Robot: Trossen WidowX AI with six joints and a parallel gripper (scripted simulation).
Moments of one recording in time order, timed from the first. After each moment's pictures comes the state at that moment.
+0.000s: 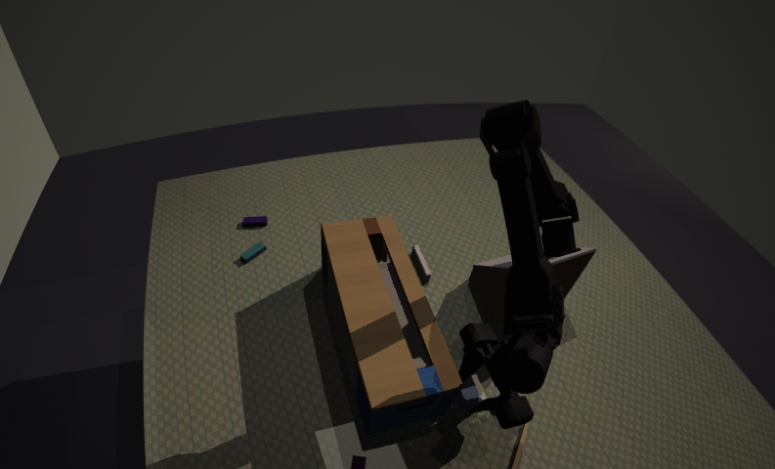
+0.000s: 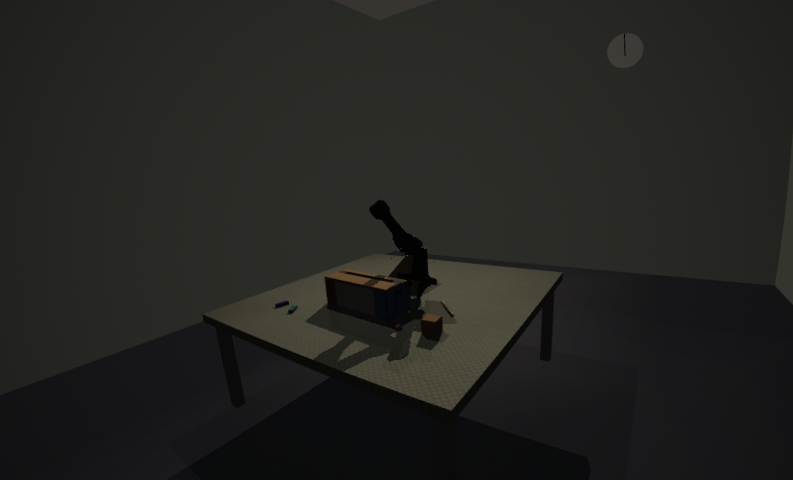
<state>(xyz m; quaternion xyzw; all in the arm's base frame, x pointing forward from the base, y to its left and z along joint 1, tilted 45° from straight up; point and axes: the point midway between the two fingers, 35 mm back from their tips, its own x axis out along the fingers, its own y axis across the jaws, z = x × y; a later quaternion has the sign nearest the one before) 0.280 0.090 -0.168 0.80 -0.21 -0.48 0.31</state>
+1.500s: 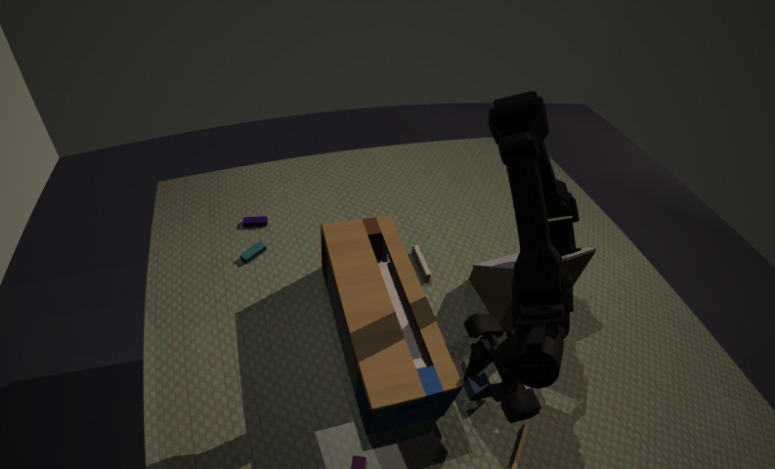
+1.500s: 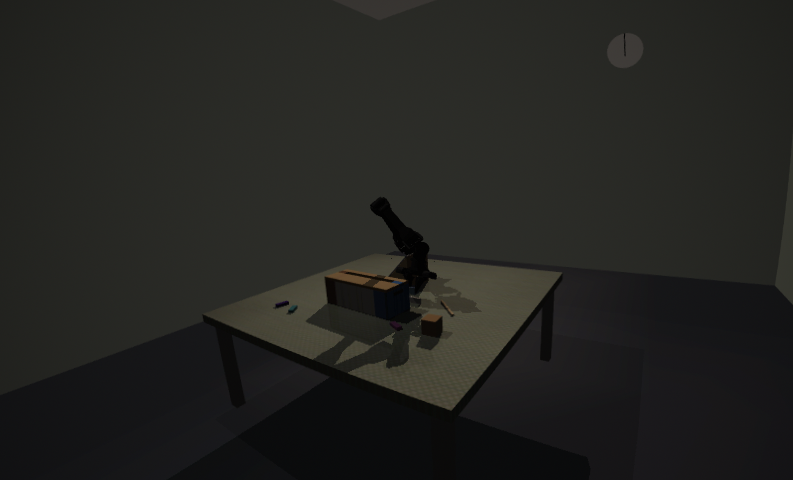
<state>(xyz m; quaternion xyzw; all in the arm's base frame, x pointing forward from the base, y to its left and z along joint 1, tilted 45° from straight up) 0.277 0.107 -0.149 0.79 -0.21 -0.48 0.31</state>
